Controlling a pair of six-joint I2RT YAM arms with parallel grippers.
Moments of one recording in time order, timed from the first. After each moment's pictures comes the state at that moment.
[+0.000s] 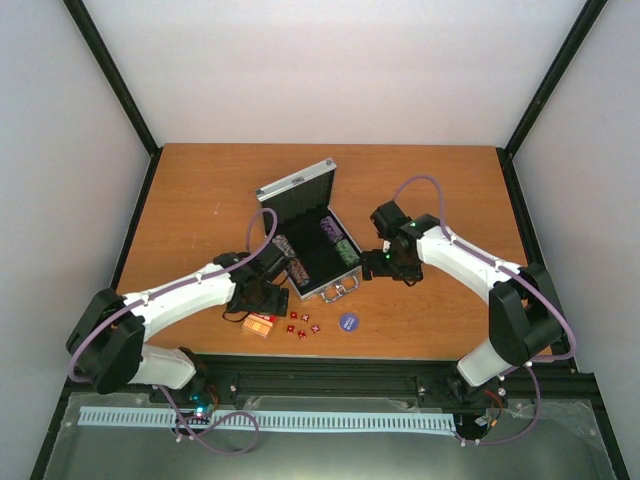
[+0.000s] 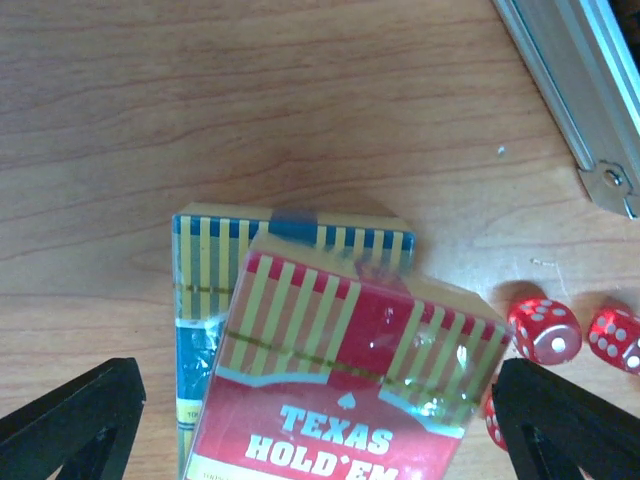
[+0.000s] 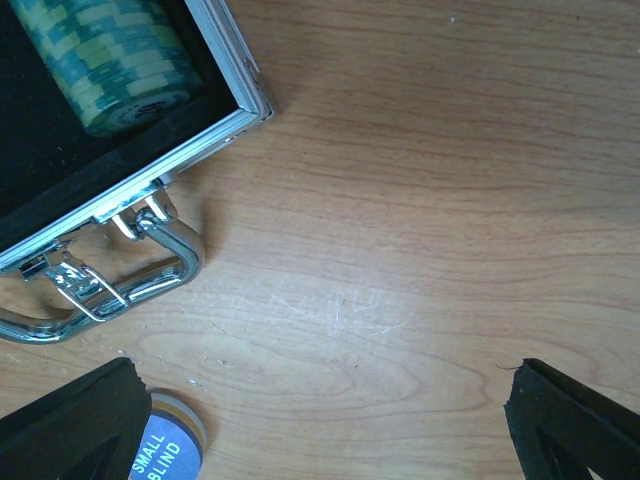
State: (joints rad) left arm -0.74 1.34 0.80 -0.88 -0.10 -0.69; right arm 0.54 1.55 1.08 -0.90 -0.07 0.49
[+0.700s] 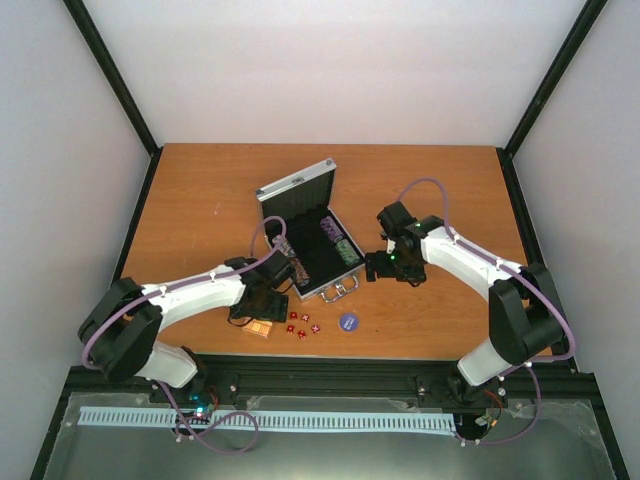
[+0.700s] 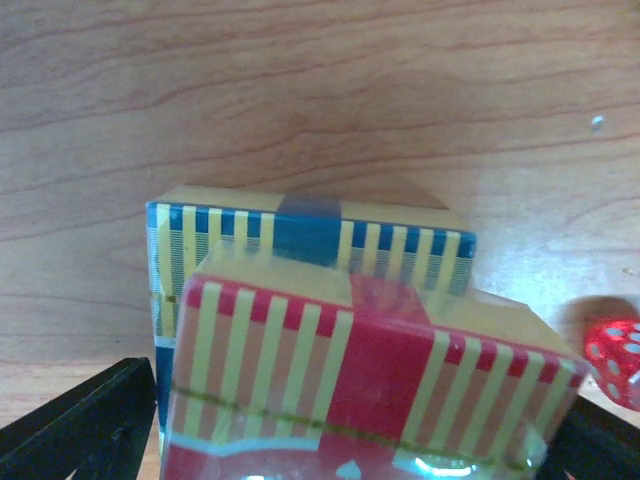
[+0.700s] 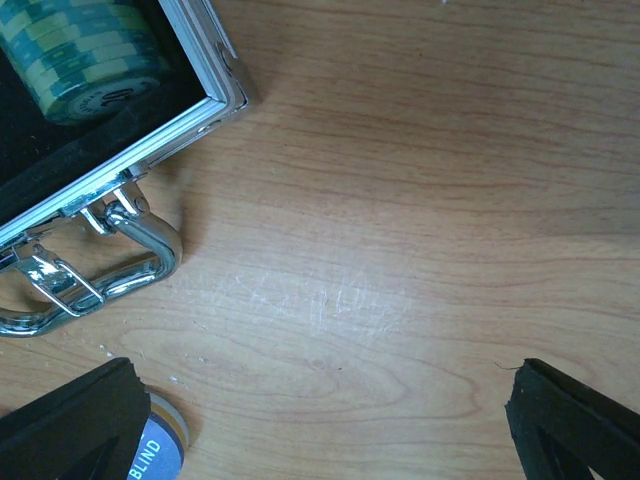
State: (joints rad) left arm -0.77 1.41 0.76 -0.82 -0.12 -0.72; right arm 0.49 1.55 1.05 -0.87 -0.12 0.43
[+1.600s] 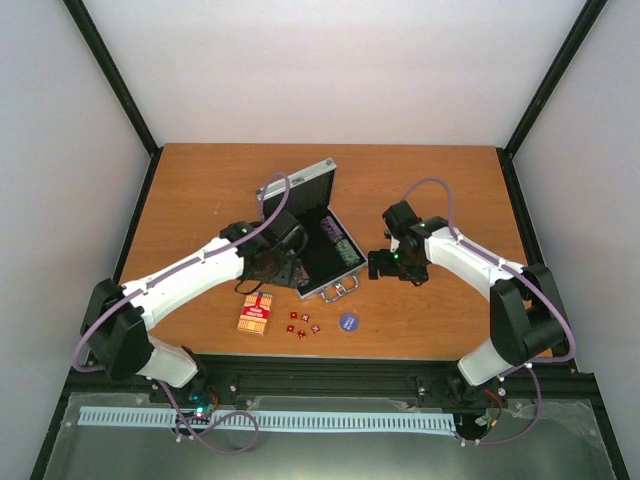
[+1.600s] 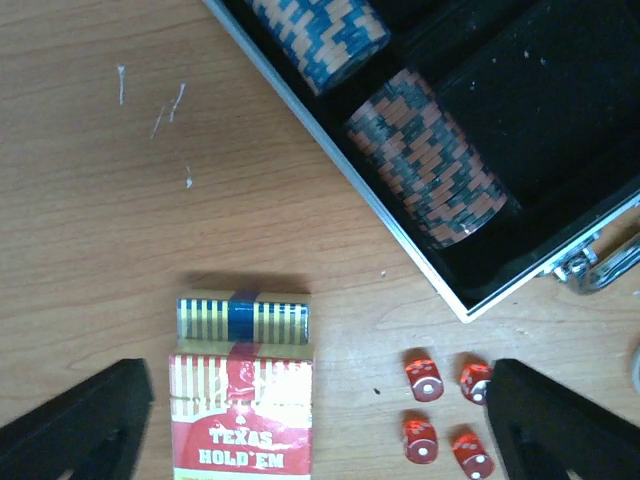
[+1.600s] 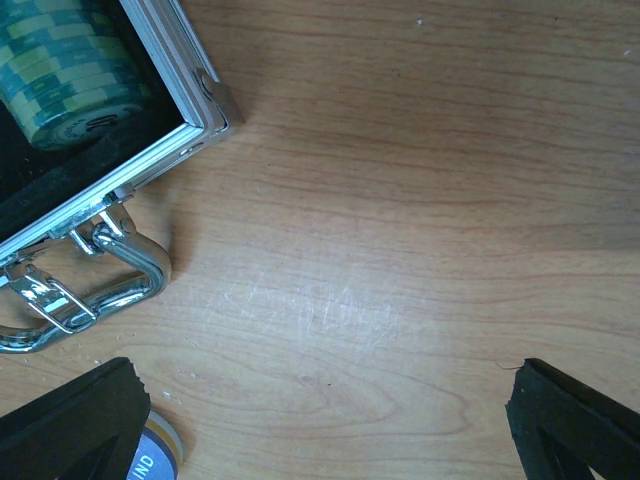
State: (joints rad) left arm -0.77 1.43 1.14 -1.04 -0.22 -0.63; right arm 0.46 1.54 1.02 -0.84 -0.13 0.42
